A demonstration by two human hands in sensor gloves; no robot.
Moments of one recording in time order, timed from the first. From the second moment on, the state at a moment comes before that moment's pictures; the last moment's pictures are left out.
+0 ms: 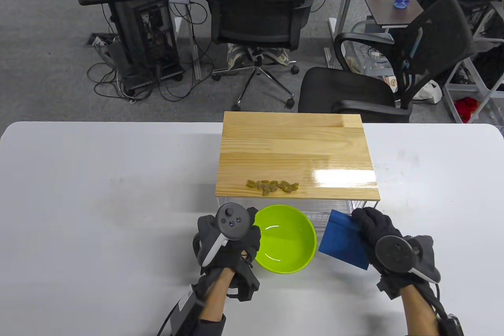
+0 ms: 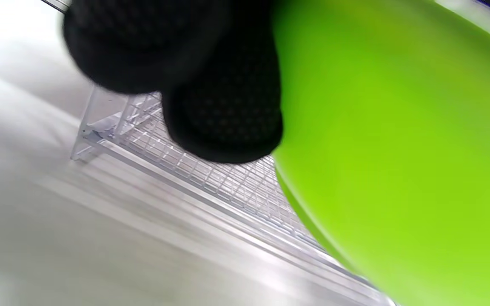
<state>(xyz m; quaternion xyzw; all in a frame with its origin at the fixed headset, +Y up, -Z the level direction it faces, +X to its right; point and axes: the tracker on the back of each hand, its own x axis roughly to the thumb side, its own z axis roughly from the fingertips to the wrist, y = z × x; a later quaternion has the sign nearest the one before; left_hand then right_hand) -0.088 -0.679 -0.333 -0.05 -0.02 0.29 0.96 0.274 -0.672 -0.302 0.16 -0.13 0.97 0.12</state>
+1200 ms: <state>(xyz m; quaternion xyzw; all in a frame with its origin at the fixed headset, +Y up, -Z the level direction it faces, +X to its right) -0.103 -0.689 -0.336 -0.02 0.04 0.39 0.92 0.150 -0.572 -0.383 0.11 -0.18 0.97 0.08</state>
